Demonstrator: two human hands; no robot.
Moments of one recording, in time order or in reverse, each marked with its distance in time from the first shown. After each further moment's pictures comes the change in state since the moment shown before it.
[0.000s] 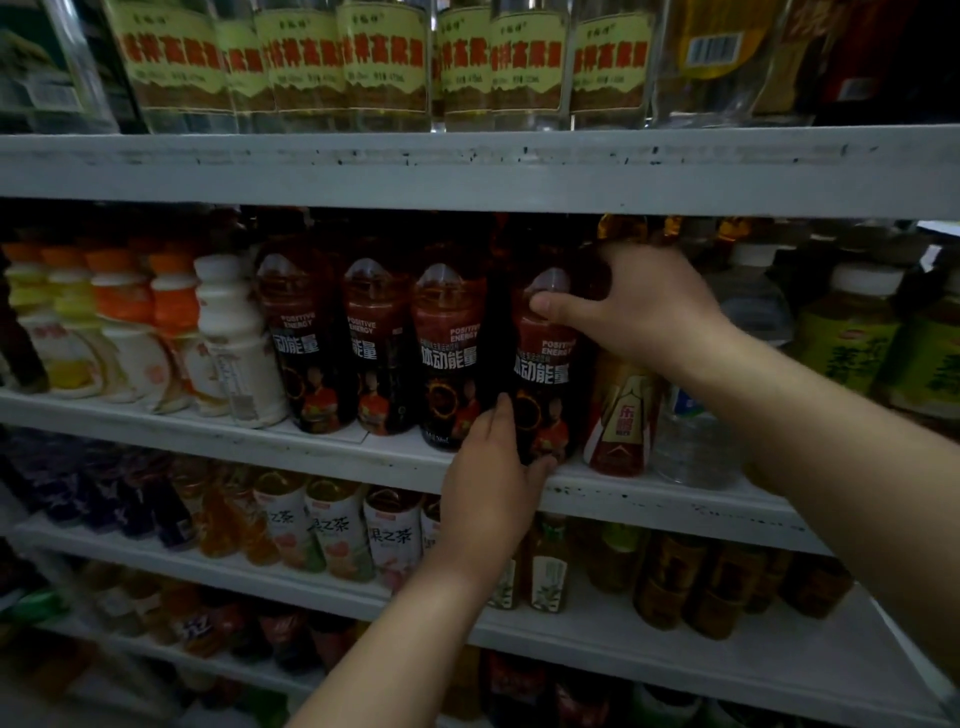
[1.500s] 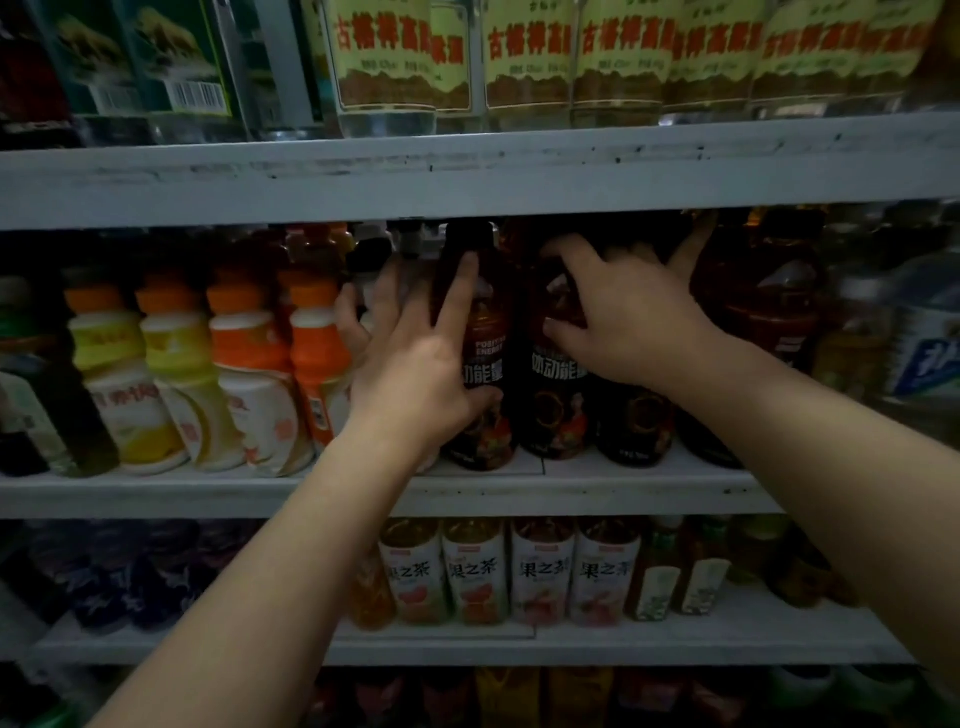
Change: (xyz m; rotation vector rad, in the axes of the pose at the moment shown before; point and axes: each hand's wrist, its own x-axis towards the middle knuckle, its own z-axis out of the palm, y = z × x) left_hand 0.122 -0.163 -0.222 0.537 0.170 0.452; right_hand 0.033 -0.185 0.115 -0.470 0.051 -0.056
